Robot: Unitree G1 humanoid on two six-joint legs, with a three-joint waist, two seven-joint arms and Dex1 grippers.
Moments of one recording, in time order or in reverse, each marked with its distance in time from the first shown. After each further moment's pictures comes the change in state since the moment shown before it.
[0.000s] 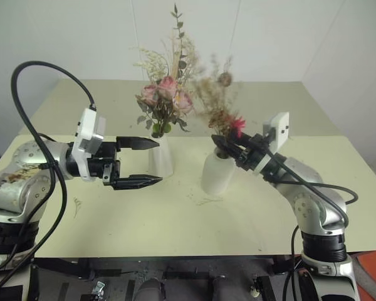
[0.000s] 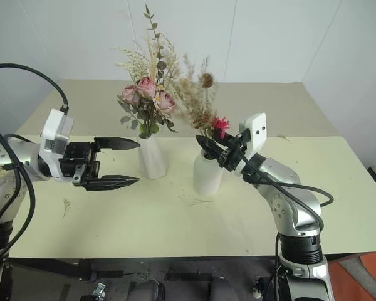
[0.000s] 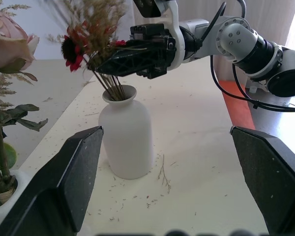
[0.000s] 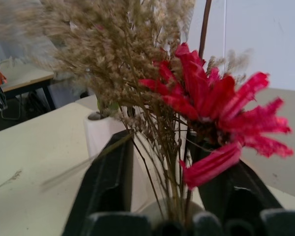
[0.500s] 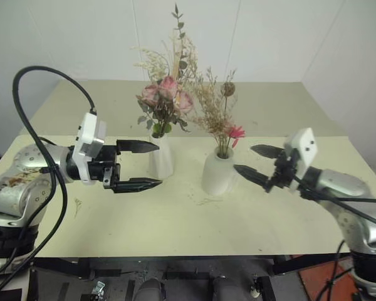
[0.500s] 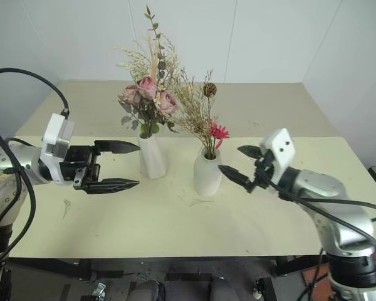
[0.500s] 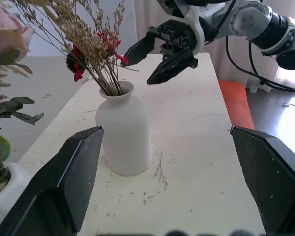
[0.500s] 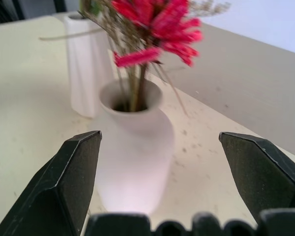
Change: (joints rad) left arm 0.041 0.000 0.006 -0.014 0.000 -0.002 0.015; right arm 0.182 -0.376 -0.101 -0.112 0.011 0.054 0.159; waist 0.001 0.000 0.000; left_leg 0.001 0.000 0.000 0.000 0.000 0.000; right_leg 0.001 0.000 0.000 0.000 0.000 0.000
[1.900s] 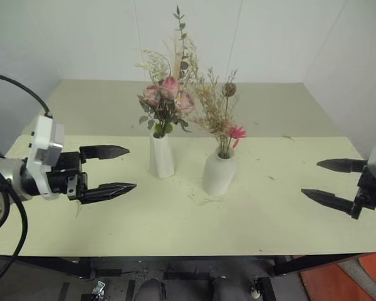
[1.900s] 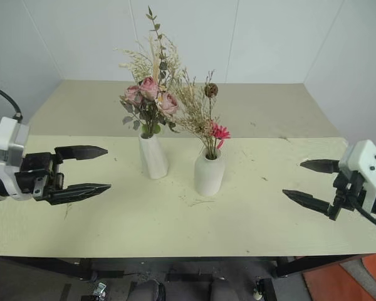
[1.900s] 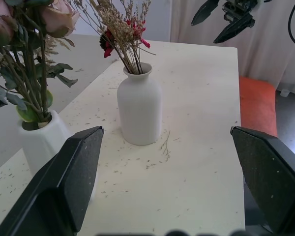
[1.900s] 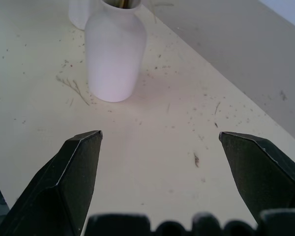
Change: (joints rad) left arm 0.234 0.161 0.267 -0.144 -0.173 0.122 0.086; right arm 0.403 -0.266 -0.442 0.016 -0.014 -0.132 0.399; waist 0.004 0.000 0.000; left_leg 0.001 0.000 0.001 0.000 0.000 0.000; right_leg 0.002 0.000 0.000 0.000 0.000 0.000
